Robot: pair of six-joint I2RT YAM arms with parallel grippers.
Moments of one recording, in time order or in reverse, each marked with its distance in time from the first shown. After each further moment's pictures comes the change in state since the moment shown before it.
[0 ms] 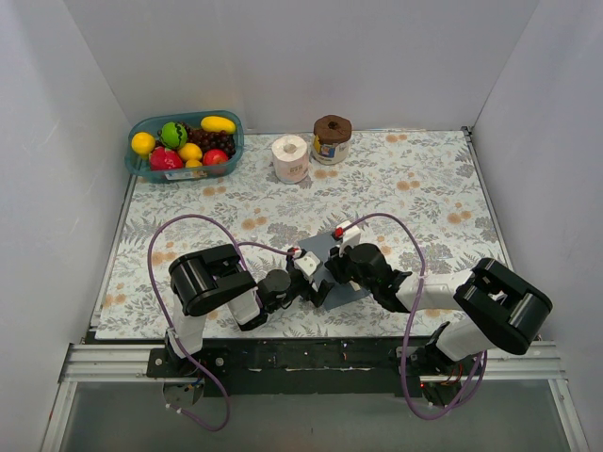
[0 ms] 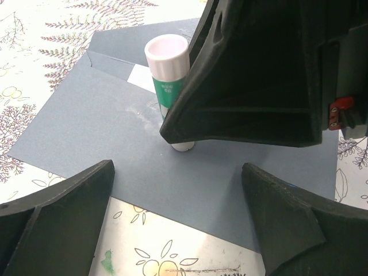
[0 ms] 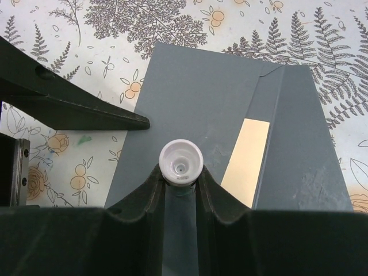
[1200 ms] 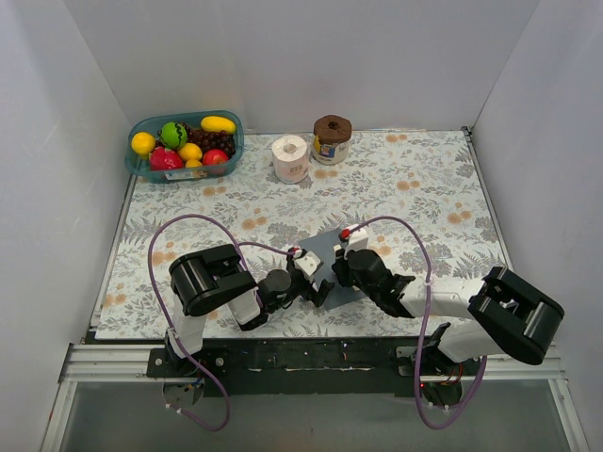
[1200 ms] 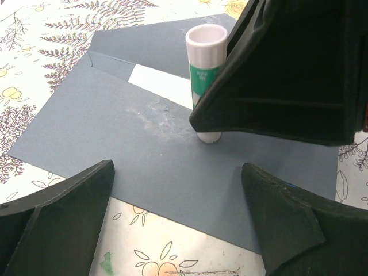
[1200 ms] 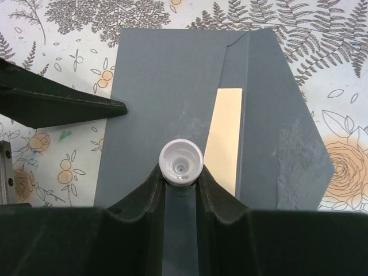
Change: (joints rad) left arm 0.000 0.002 0.007 -0.003 -0.005 -0.001; right arm 0.052 -0.085 -0.013 -0.143 0.173 0.132
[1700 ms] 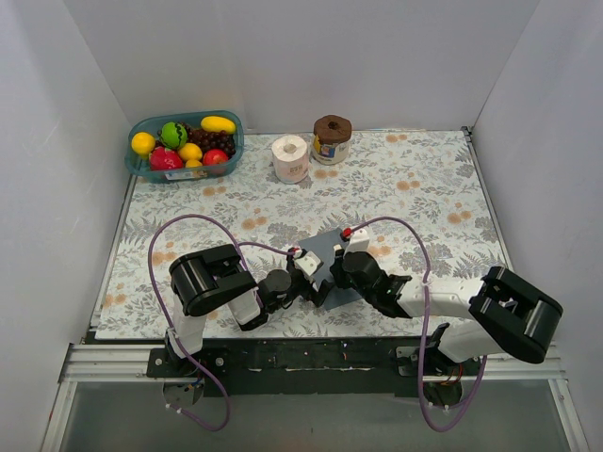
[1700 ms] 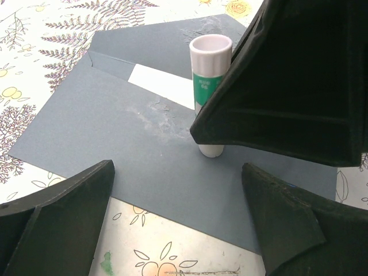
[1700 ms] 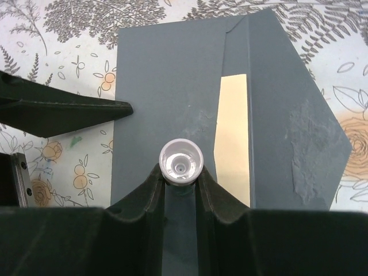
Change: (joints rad) left arm 0.000 0.000 0.000 -0.001 -0.003 0.000; right arm 0.049 0.011 0.027 -0.060 0.075 0.129
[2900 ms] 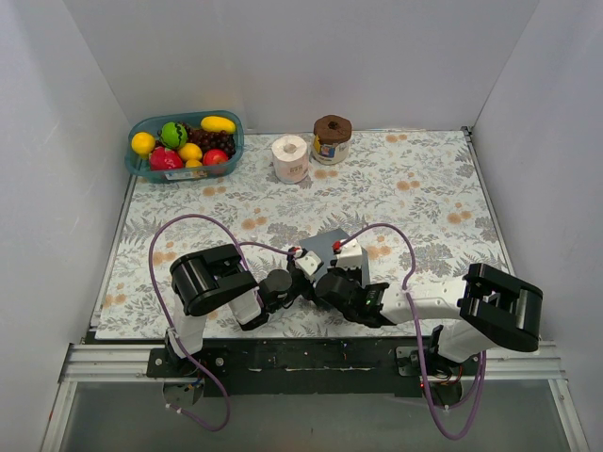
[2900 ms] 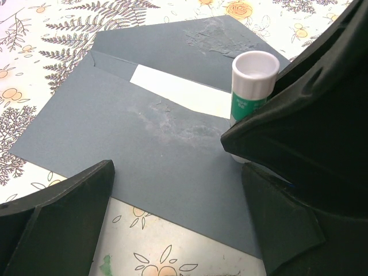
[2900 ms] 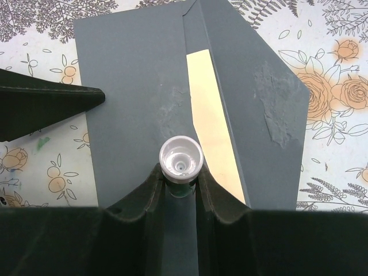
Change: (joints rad) left arm 0.000 0.005 0.006 0.000 -0.005 0.000; right arm 0.244 0.093 0.137 -0.334 0.448 0.266
